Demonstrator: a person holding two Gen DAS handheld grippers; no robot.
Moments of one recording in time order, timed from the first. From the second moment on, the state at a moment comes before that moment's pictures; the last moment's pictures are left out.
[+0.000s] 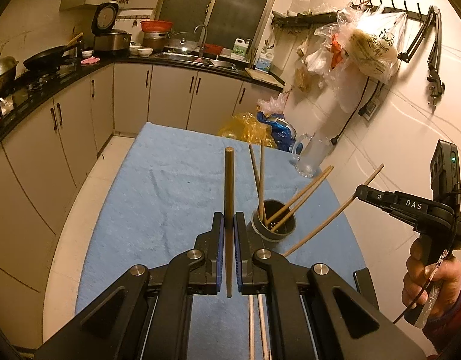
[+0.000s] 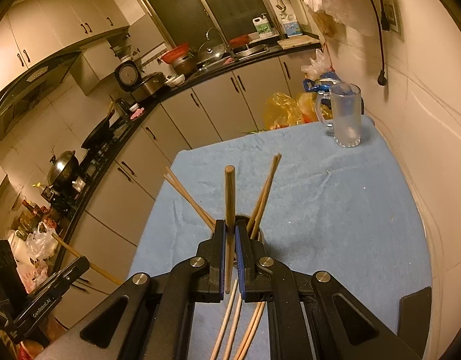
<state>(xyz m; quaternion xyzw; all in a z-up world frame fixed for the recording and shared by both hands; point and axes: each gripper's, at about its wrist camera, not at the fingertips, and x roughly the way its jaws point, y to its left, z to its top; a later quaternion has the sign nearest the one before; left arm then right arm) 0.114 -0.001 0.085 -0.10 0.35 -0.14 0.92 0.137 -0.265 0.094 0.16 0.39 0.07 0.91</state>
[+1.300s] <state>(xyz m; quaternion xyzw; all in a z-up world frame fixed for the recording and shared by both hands) 0.203 -0.071 0.134 -0.09 0.33 -0.21 0.92 0.181 -0.302 0.125 0.19 0.36 0.05 0.91</state>
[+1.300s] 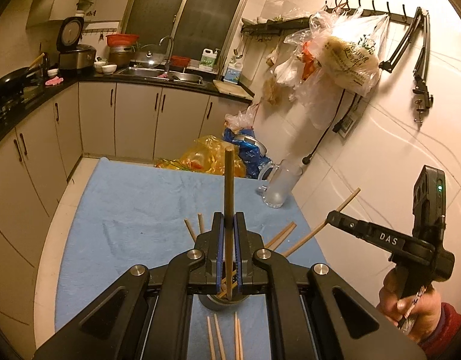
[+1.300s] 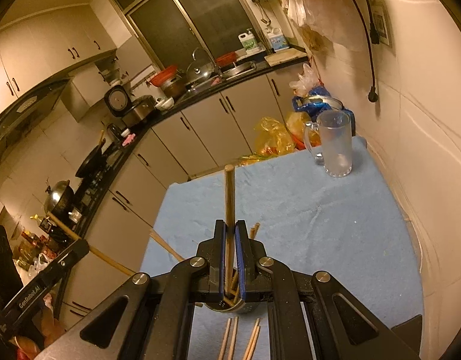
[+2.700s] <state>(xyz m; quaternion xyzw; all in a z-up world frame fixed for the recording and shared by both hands) 0.224 -0.076 0.069 -0.10 0.39 -0.20 0.89 0.201 -0.282 0.062 0.16 0.42 0.03 0.89</state>
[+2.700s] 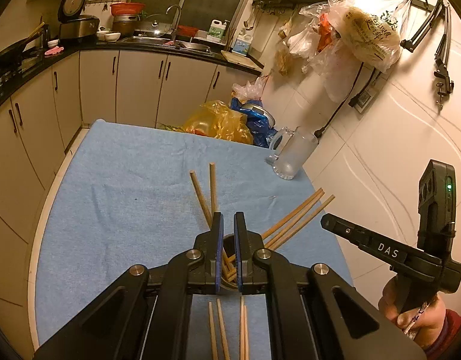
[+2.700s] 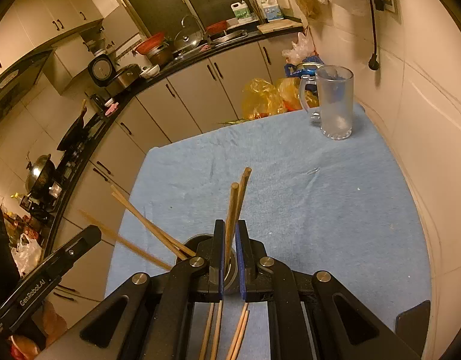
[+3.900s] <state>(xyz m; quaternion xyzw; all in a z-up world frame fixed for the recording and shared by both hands) 0.145 -0.044 0.060 -0.05 0.39 -0.17 0.90 0.106 -0.260 0.021 0.17 0.48 0.03 0.86</state>
